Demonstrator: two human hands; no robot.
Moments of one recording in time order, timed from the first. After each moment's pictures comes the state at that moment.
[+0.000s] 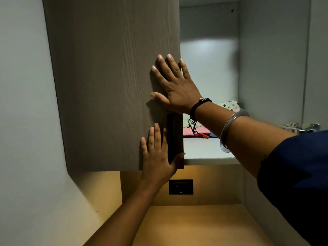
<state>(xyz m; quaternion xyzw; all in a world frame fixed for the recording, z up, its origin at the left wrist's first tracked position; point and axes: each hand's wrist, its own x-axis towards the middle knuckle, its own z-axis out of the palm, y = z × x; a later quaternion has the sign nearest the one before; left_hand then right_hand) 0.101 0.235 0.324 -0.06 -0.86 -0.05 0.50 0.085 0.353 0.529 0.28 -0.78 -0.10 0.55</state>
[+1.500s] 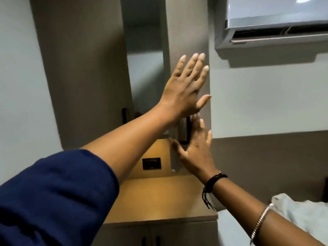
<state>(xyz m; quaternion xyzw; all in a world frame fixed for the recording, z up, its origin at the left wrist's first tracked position) 0.361 0.511 0.505 -0.20 -0.77 0.25 0.55 0.355 0.585 0.345 0.21 -0.79 0.37 0.44</state>
